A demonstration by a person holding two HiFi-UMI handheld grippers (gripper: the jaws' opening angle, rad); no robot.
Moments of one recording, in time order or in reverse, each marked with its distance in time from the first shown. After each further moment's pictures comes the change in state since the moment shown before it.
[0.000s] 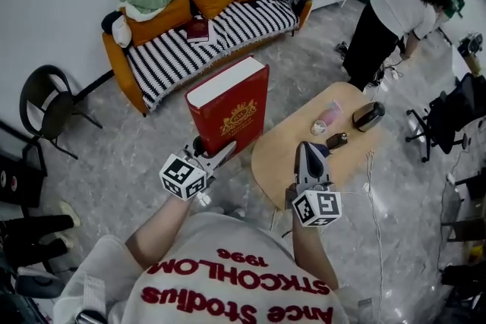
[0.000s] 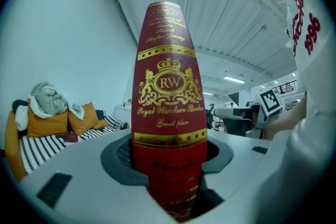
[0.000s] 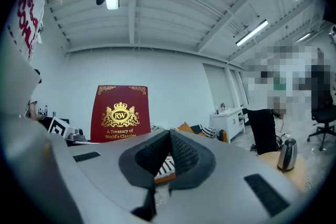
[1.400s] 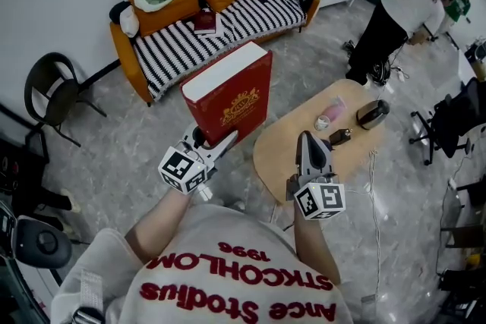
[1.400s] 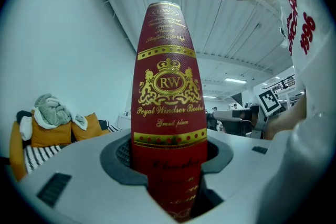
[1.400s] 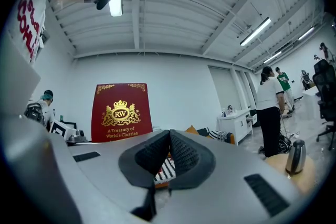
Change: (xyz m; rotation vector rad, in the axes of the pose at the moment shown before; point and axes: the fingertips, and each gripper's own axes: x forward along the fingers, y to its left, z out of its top) left arm -0.014 -0.018 0.022 0.058 -0.081 0.041; right arm -0.007 0.011 0.016 0.011 -0.038 0.075
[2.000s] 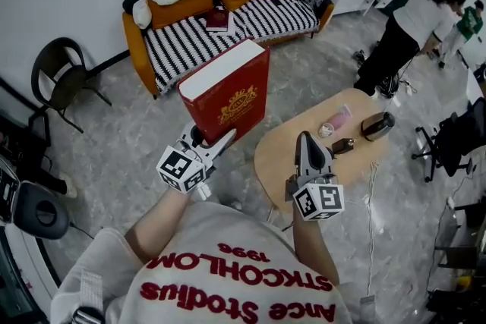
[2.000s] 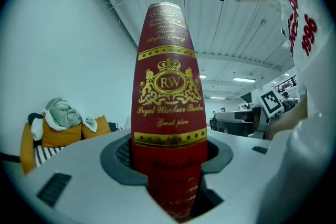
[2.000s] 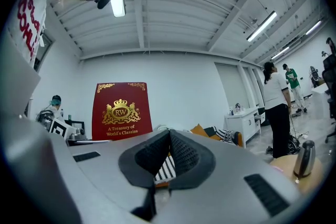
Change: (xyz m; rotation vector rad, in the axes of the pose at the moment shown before) left arm -0.007 0.009 -0.007 0.003 -0.029 0.103; right arm 0.014 -0.002 -0.011 -0.008 0.019 0.082
